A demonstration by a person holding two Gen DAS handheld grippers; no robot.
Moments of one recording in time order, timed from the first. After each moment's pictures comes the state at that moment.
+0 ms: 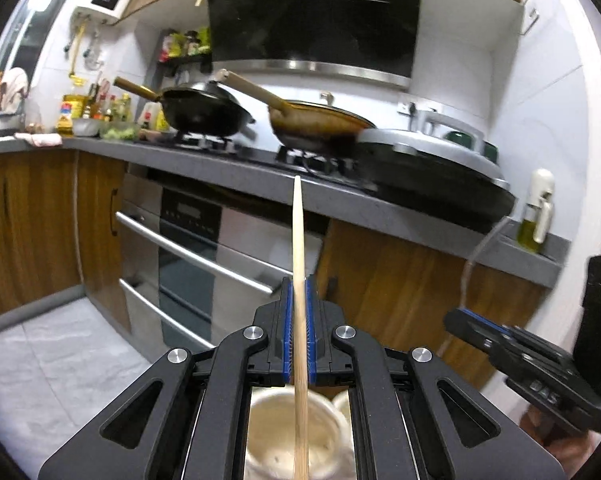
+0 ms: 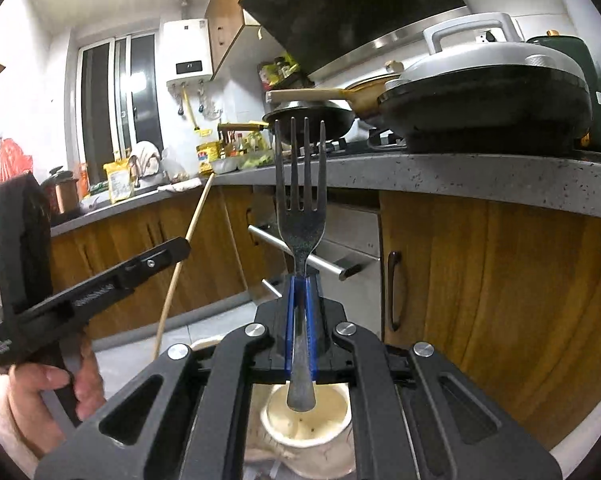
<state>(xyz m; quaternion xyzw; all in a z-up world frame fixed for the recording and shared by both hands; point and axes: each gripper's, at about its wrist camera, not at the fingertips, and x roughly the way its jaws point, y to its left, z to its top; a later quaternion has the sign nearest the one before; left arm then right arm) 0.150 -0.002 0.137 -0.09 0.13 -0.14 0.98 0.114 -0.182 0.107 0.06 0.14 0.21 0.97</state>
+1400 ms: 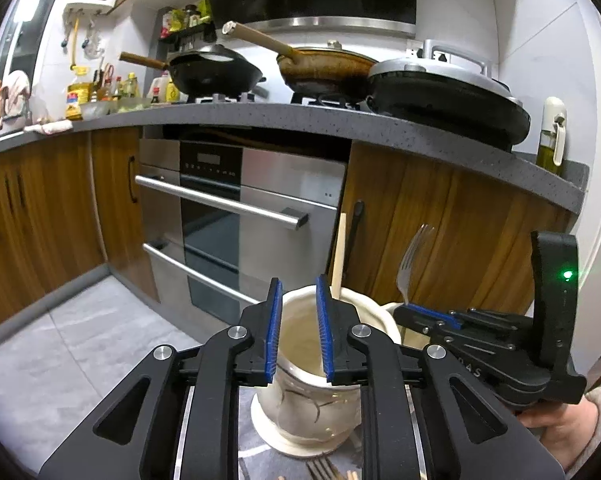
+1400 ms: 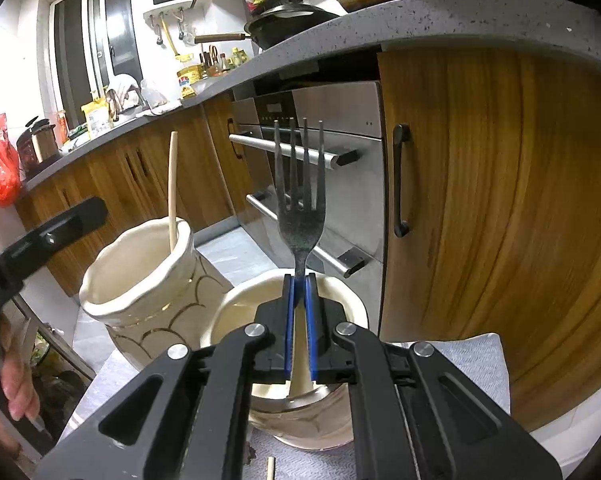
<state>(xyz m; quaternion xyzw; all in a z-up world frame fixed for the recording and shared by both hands) 0.125 0.003 0.077 -0.03 0.20 -0.12 0.97 0.150 -0.161 0.012 0.03 0.28 0.20 0.94</state>
